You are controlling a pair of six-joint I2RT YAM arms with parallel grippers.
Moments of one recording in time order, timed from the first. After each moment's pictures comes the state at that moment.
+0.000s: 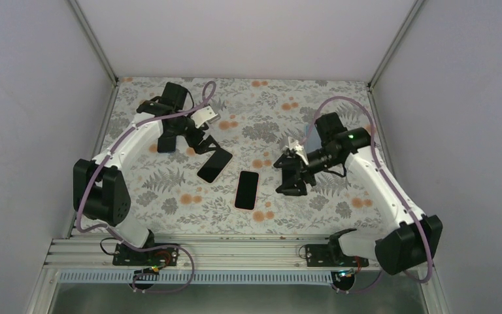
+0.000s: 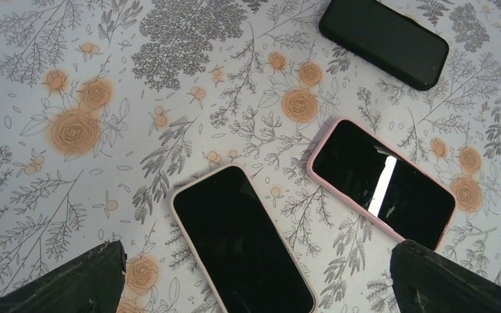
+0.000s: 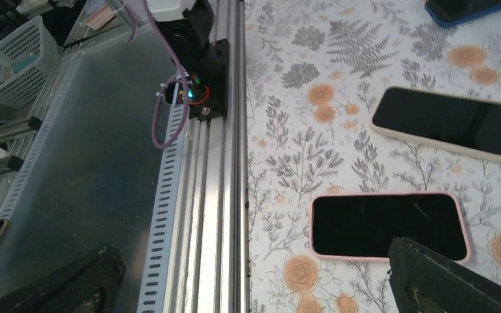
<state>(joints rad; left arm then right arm) -0.29 1.61 1.38 -0.87 0.58 0.60 0.34 1.23 1.18 -1.27 -1.03 -0.95</state>
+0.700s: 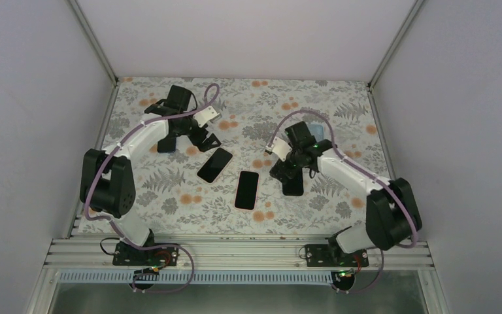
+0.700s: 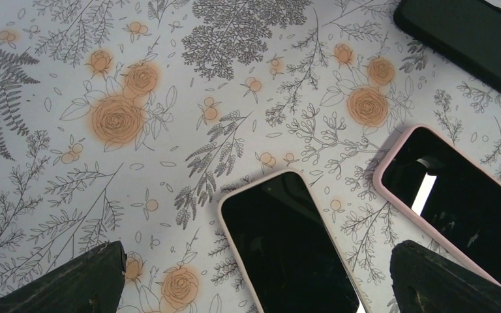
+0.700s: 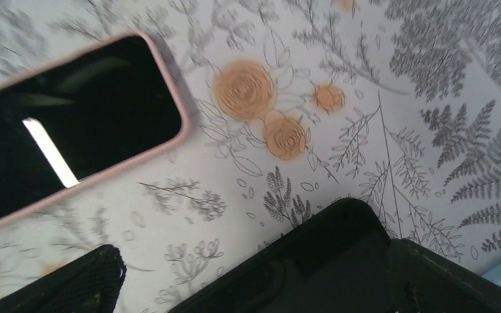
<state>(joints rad) -0.29 1.69 1.32 -0.69 0.49 0.53 0.48 1.41 0.95 -0.61 -0.20 -0.49</state>
